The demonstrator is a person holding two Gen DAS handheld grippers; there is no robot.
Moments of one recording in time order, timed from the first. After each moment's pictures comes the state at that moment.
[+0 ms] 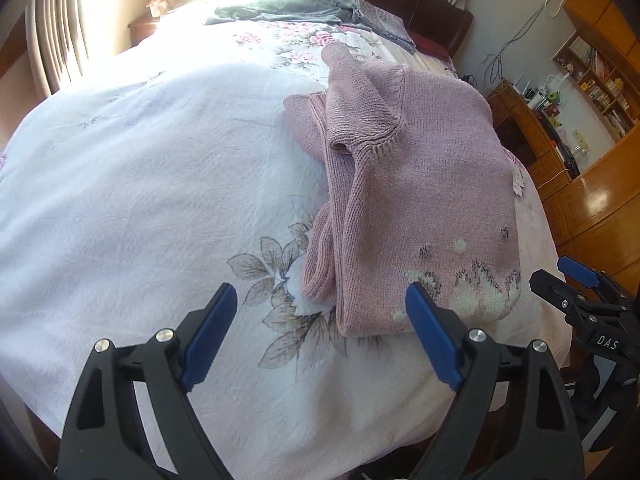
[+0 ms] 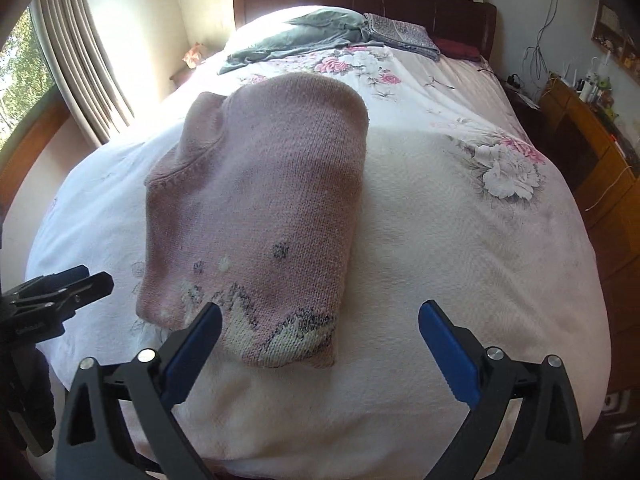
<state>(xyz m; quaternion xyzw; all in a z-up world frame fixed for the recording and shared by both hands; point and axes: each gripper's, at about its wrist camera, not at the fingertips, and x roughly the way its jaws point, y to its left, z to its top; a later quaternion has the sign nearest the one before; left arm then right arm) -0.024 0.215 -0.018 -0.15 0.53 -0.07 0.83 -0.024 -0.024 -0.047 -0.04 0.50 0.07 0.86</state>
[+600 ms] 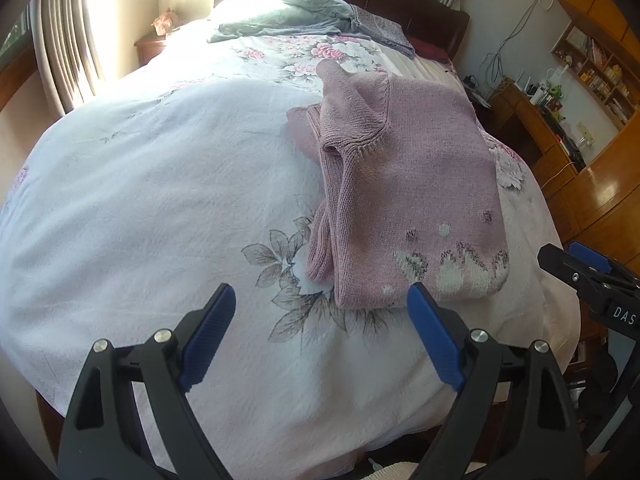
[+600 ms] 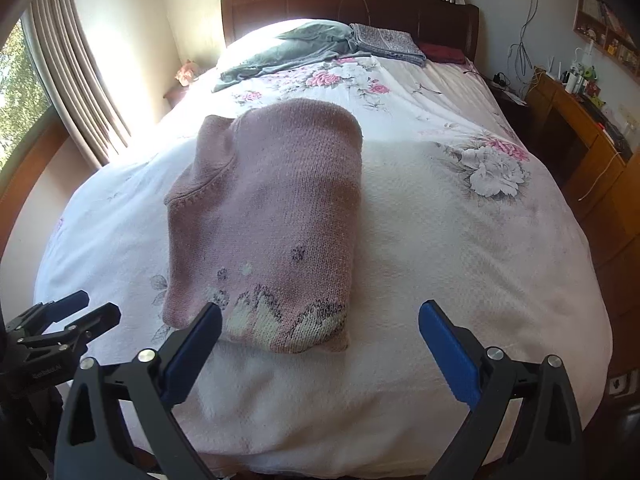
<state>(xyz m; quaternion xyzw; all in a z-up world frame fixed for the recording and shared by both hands) -0.052 0.202 0.003 -0.12 0.52 -0.06 0.85 -0.045 -0.023 -0.020 -0.01 0.49 0.06 0.87</state>
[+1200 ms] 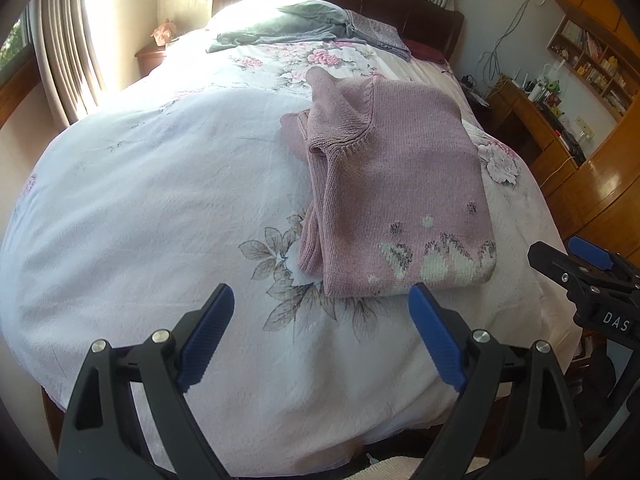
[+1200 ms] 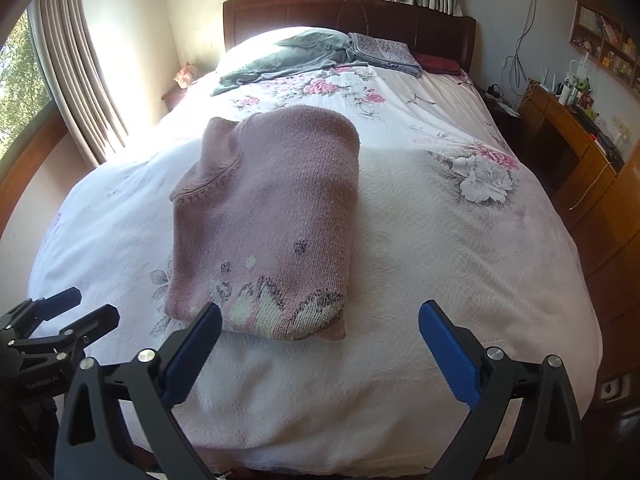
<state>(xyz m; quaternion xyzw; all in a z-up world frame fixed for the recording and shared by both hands) -0.070 0.190 0.016 -0.10 0.51 -0.05 0.85 -0.062 -0.018 -0.011 -0.03 0.48 0.04 0.88</state>
